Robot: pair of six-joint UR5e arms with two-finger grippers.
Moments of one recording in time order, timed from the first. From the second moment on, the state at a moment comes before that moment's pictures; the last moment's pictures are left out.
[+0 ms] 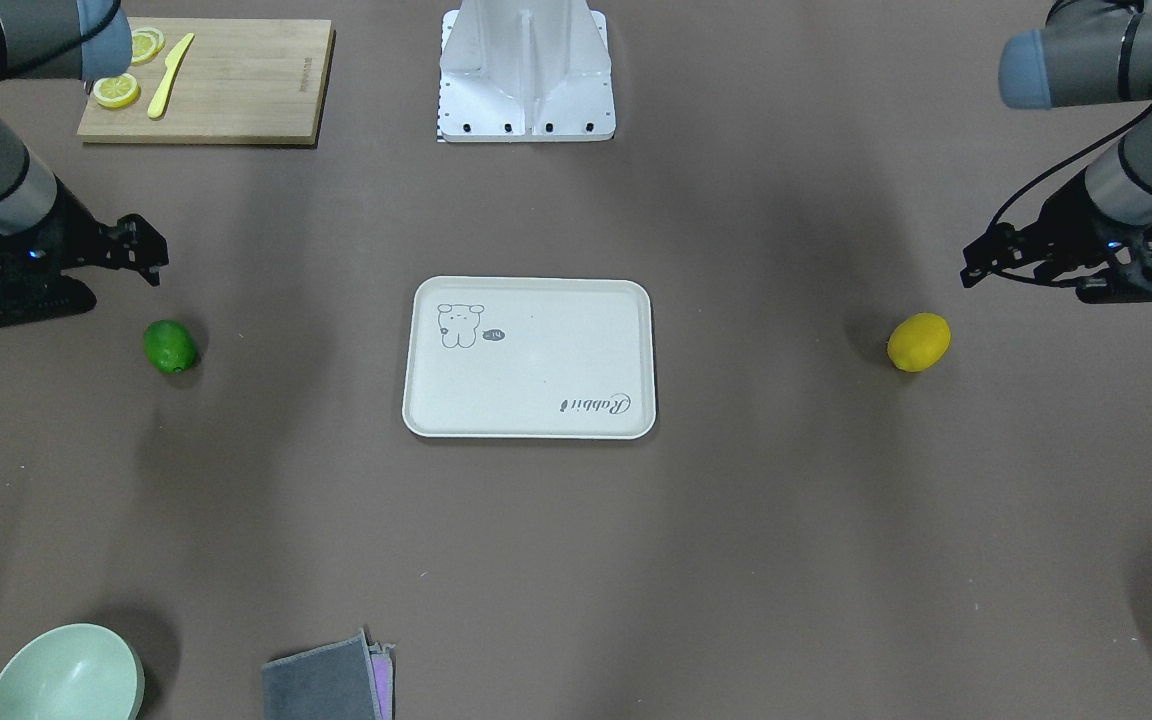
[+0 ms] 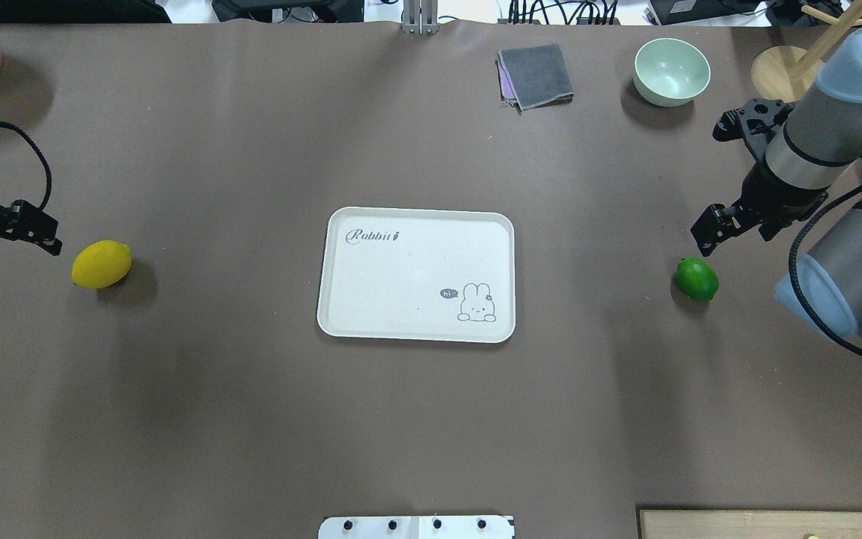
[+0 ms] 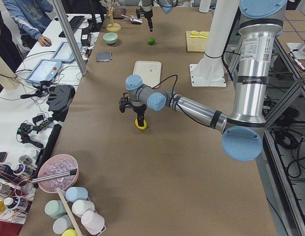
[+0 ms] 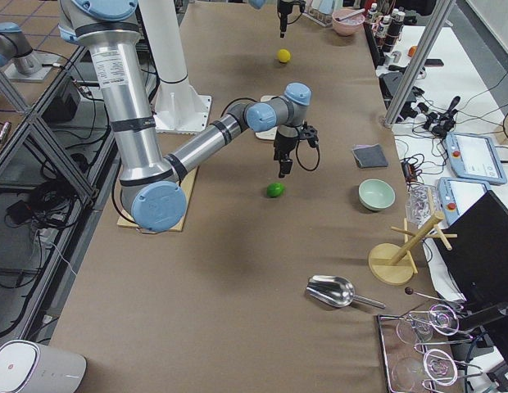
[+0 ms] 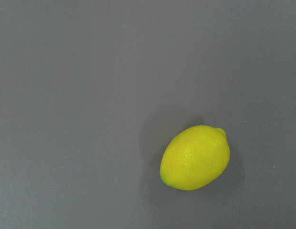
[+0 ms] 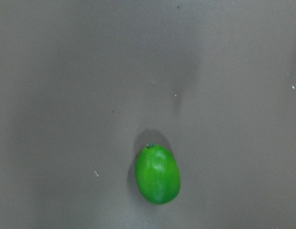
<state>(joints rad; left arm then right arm) -1.04 -1.65 -1.81 -1.71 -2.30 -0.74 0.94 -1.31 1.87 -1.79 2.17 0.48</state>
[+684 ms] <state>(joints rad) -0.97 -1.77 -1.65 -1.79 -2.25 -0.82 0.96 -1.26 1.74 -1.70 2.17 0.47</state>
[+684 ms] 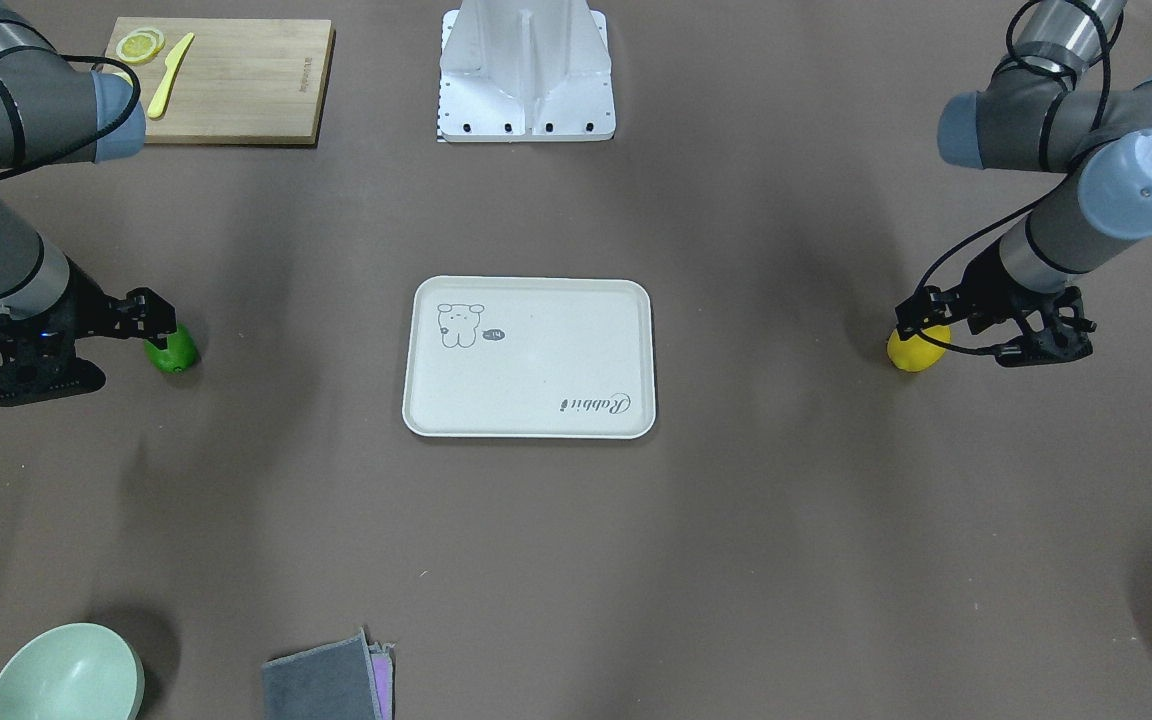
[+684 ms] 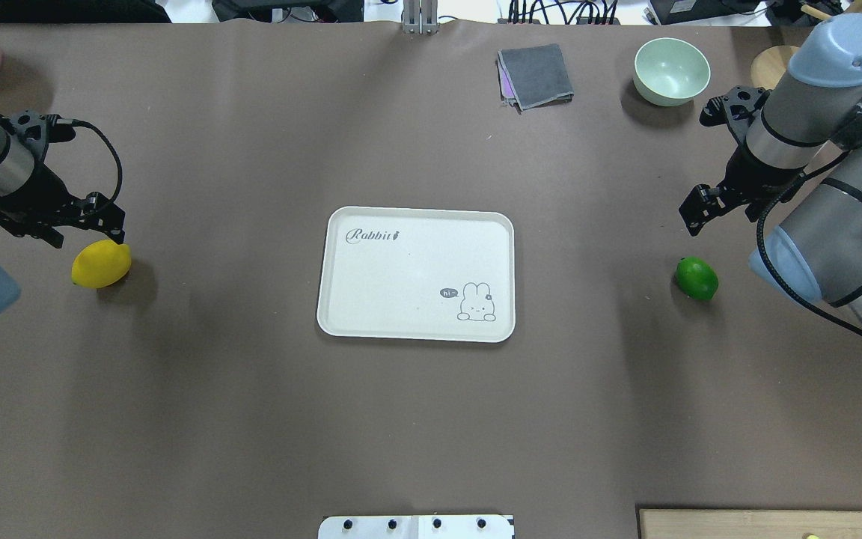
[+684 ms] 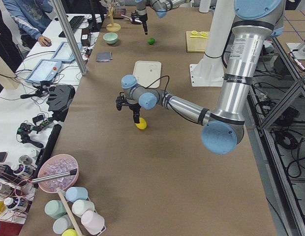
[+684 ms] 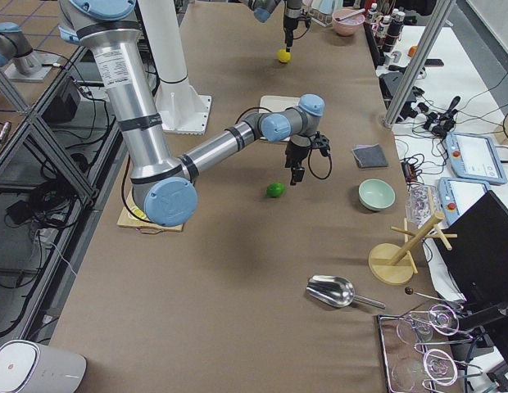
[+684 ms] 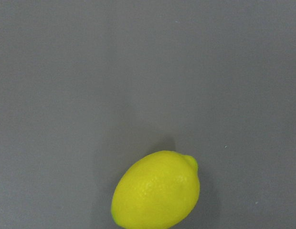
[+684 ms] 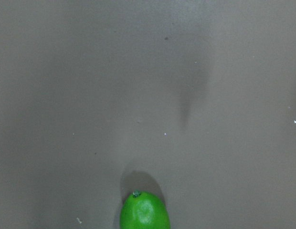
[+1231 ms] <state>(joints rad) -0.96 -1.81 -1.50 -1.95 -2.24 -0.81 0.96 -1.29 1.69 -1.57 2.15 0.52</state>
